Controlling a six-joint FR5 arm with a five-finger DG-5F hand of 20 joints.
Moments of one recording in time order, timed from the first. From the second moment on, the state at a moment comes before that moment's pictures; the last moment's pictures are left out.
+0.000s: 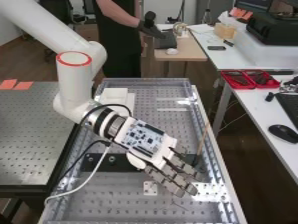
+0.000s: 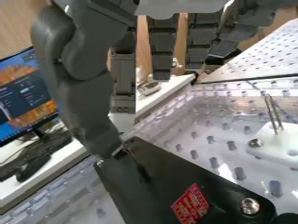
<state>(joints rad) 1.47 -2.17 -1.65 -2.68 -1.21 -0.27</state>
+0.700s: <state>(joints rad) 1.47 -2.18 -1.65 -2.68 -1.21 -0.28</state>
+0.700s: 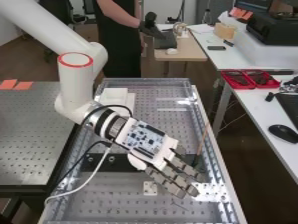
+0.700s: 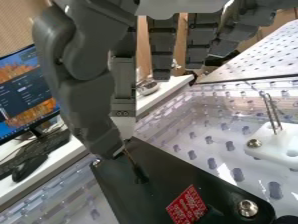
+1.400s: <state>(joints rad) 1.47 -2.19 -1.62 -2.68 -1.22 -0.28</state>
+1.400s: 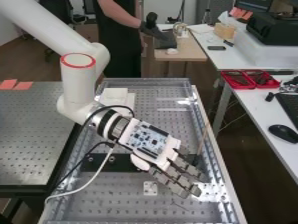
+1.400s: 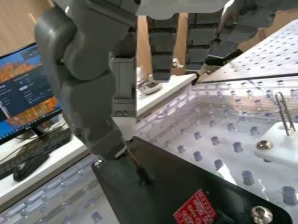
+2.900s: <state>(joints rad) 1.53 -1.92 -1.72 -2.70 -1.26 -0.40</state>
